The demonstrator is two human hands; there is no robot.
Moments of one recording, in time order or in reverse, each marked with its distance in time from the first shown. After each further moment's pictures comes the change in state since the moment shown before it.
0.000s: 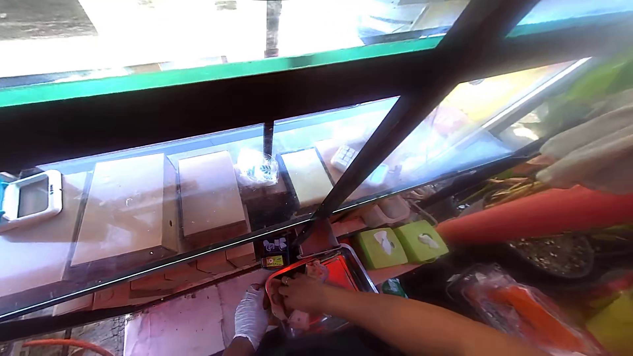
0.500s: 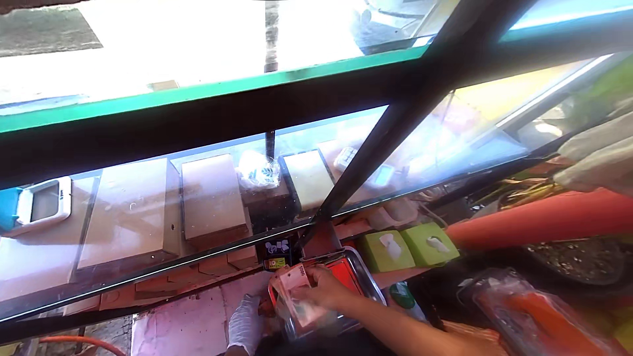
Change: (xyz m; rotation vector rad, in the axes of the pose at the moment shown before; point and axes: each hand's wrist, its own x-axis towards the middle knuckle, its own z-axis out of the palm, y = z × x) left_hand -0.014 -0.008 -0.019 -0.009 -0.117 -0.160; right_hand -0.051 -0.004 -0.010 1.569 0.629 0.388
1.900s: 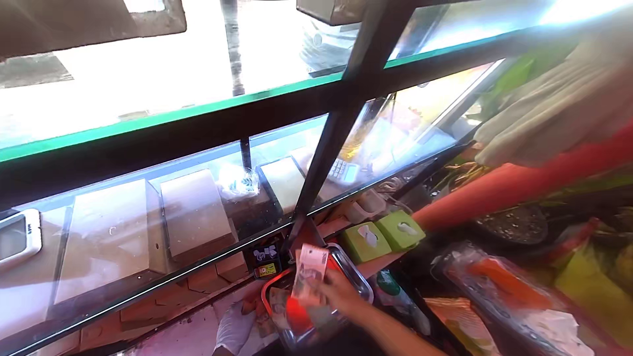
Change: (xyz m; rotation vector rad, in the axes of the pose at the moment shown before) left_hand 0.028 -0.025 -0.024 -0.226 -0.061 0.037; right_hand -0.059 -0.019 0.007 0.168 0.374 -0.138
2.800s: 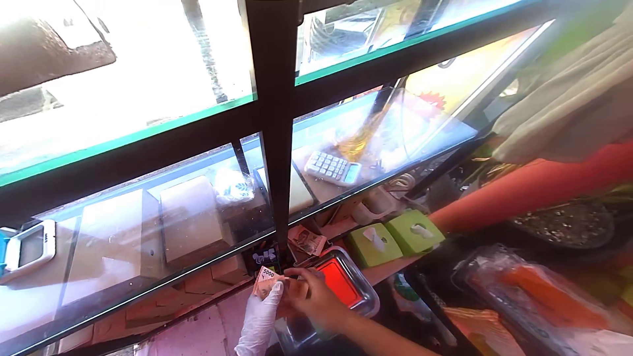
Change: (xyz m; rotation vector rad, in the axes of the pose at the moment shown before) left_hand -0.071 0.130 -0.011 -0.960 0.151 0.206; right_hand 0.019 0.008 0.015 -0.114 -0.185 -0.134
